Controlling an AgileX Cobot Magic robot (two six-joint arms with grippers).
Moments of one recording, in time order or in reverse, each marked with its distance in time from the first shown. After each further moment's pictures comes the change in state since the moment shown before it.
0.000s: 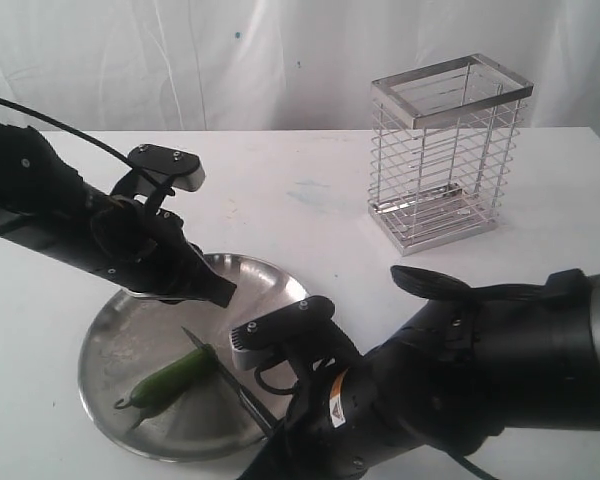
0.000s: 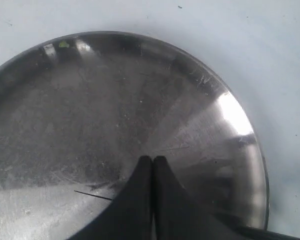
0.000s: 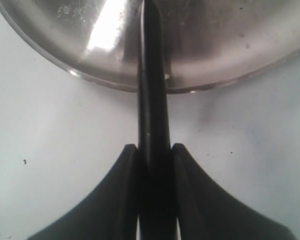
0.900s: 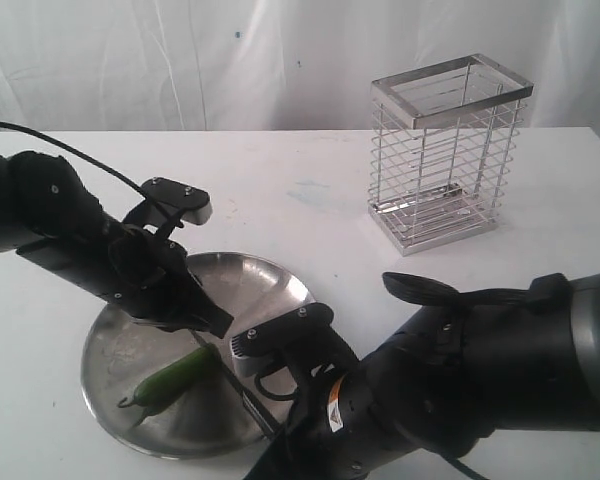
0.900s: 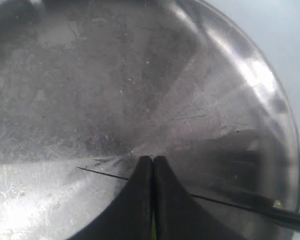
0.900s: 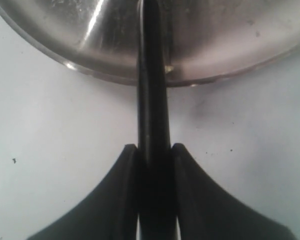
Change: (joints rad) left arm 0.002 0.085 0.008 0.042 0.013 0.000; right arm 0.000 0.025 0.000 0.000 0.000 0.000
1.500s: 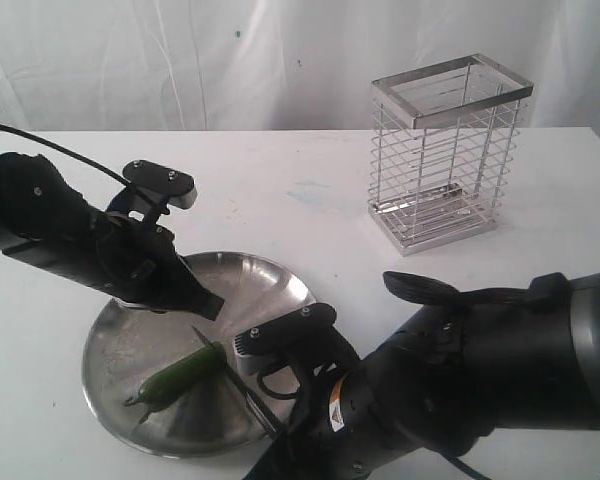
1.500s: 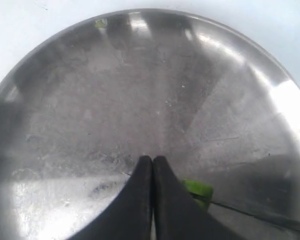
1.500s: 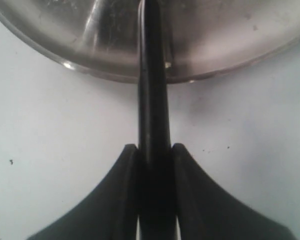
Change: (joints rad) left arm 0.017 -0.032 0.030 0.017 -0.114 -0.002; right arm 0.000 0.002 0.000 0.000 0.003 0.004
